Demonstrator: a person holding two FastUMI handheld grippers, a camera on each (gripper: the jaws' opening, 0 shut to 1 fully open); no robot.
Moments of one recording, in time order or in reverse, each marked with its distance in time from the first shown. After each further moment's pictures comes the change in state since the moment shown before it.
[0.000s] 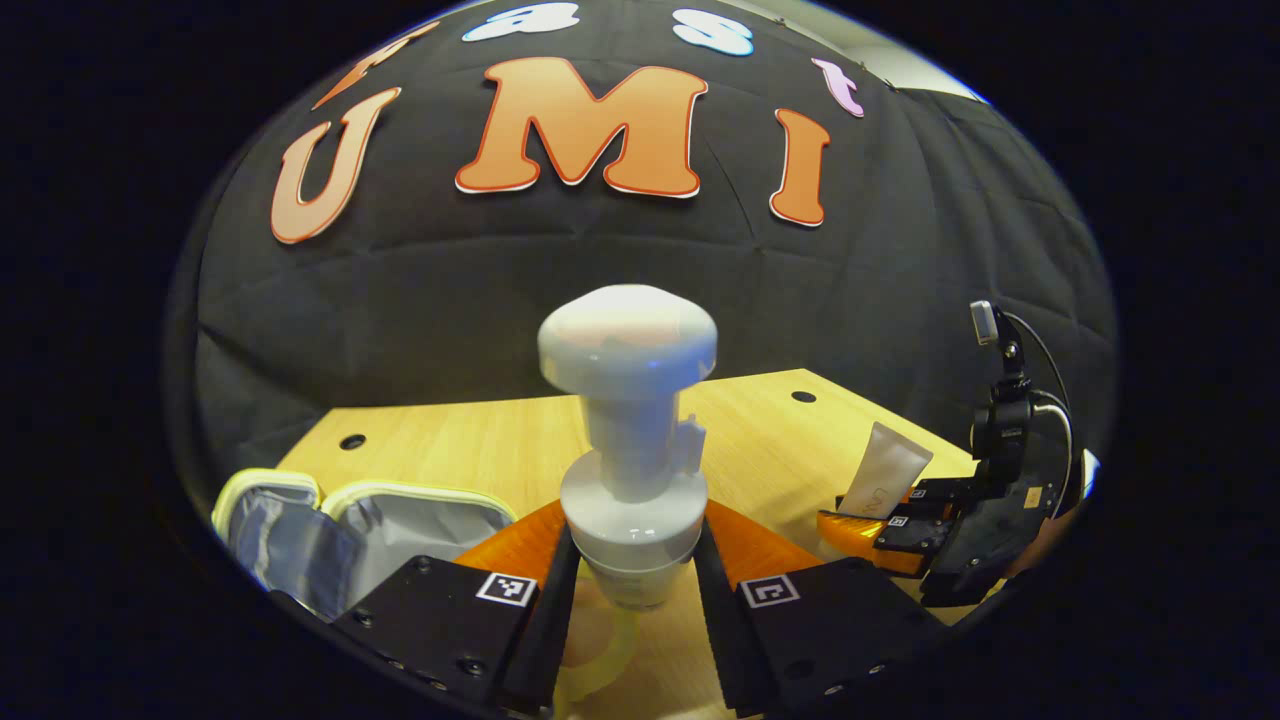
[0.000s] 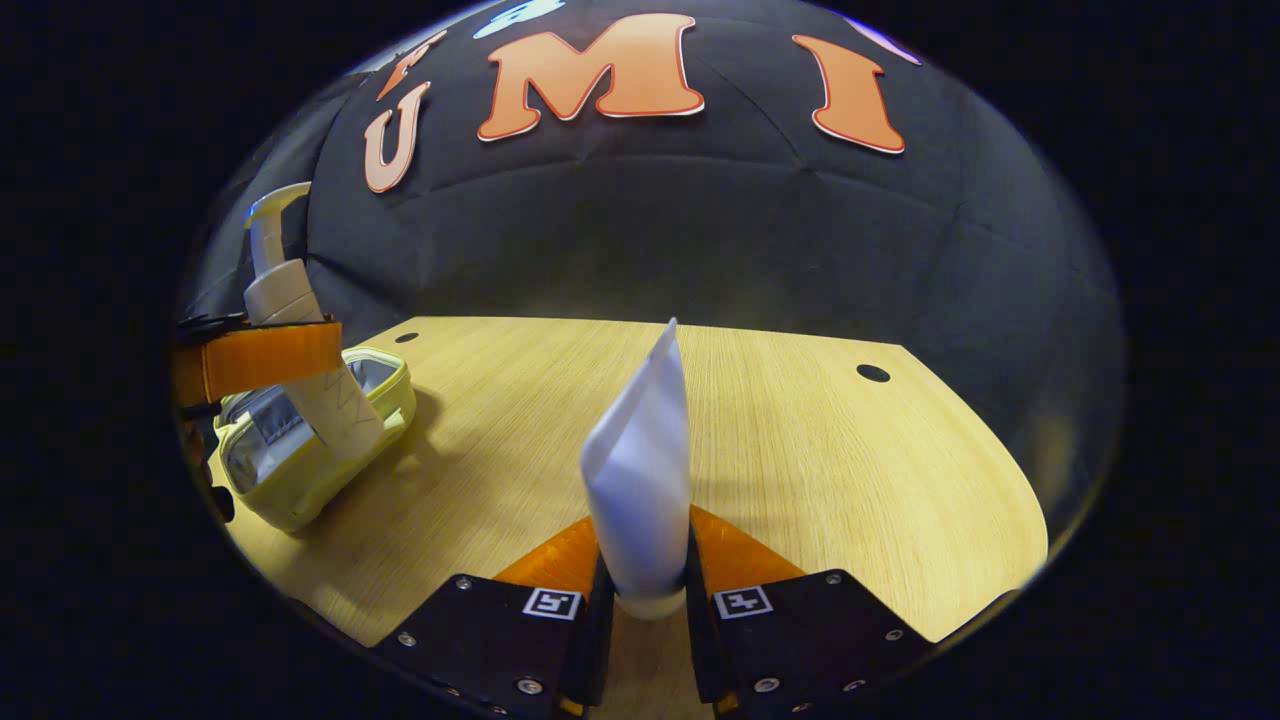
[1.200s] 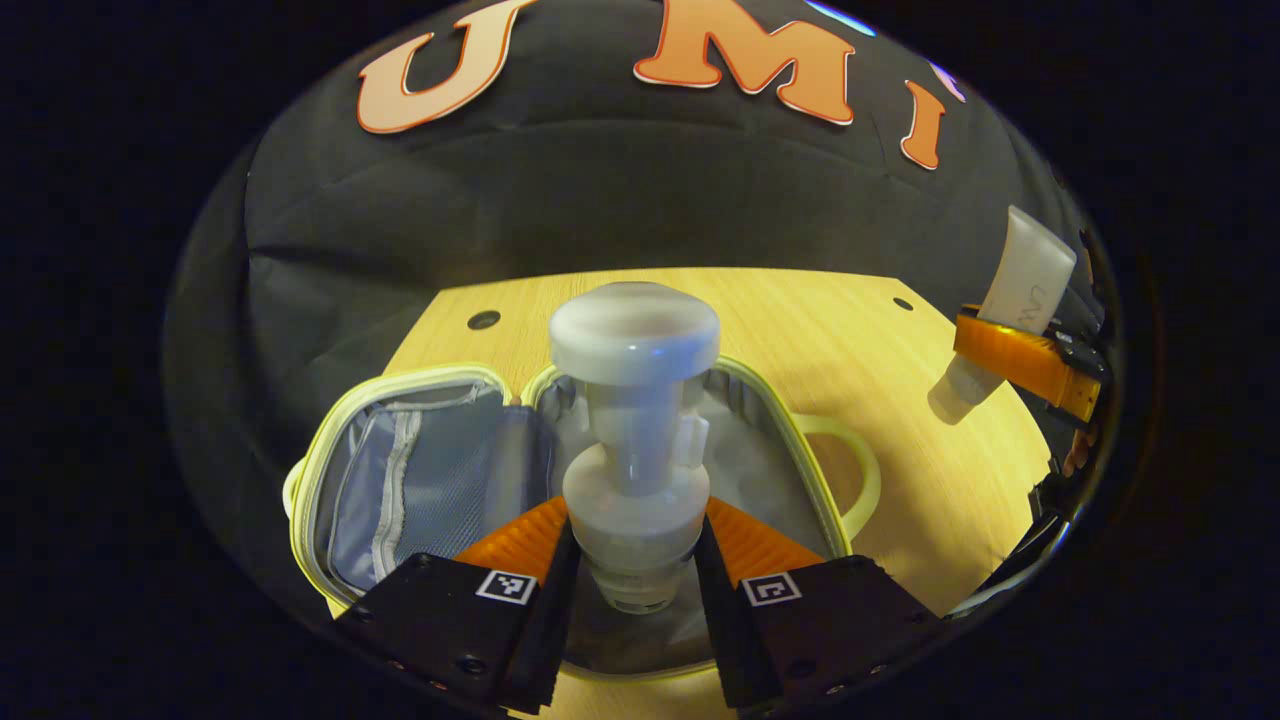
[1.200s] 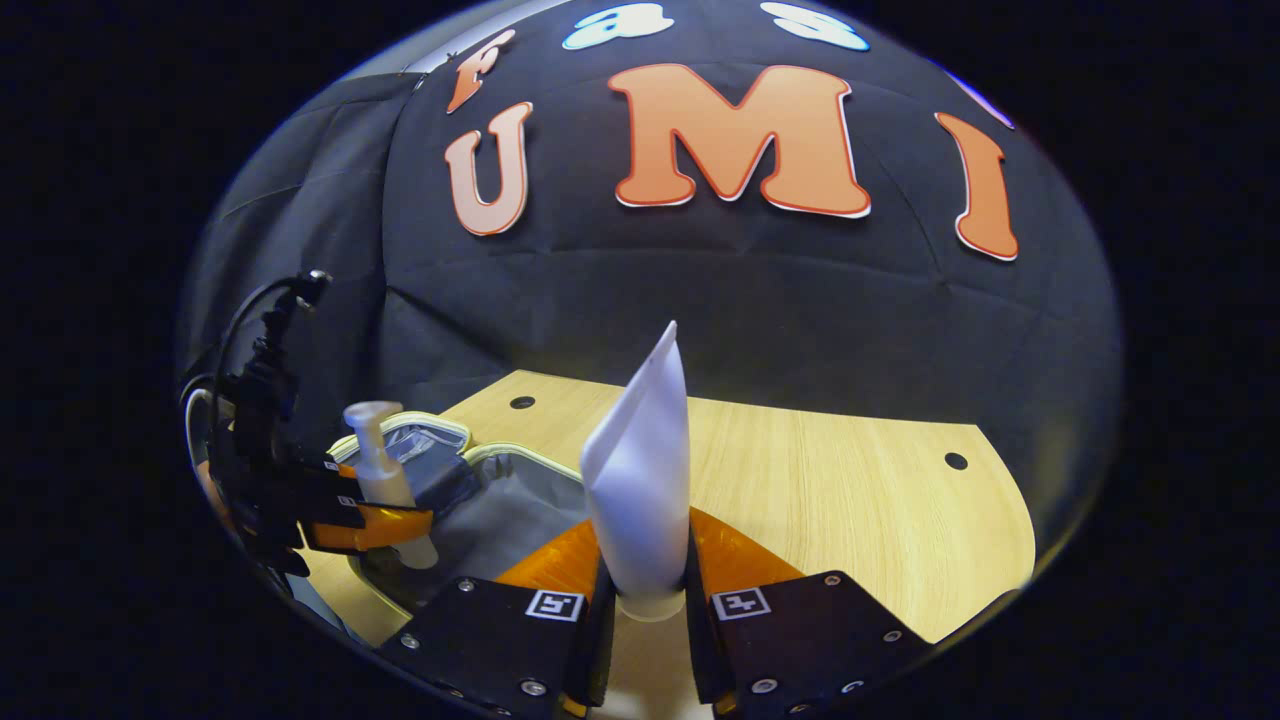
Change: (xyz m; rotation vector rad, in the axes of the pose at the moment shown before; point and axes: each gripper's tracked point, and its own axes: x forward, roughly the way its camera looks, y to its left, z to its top) left arm -0.087 0.191 -0.093 -0.101 0.454 0.121; right arm -0.051 0.177 0.126 -0.069 -0.078 0.169
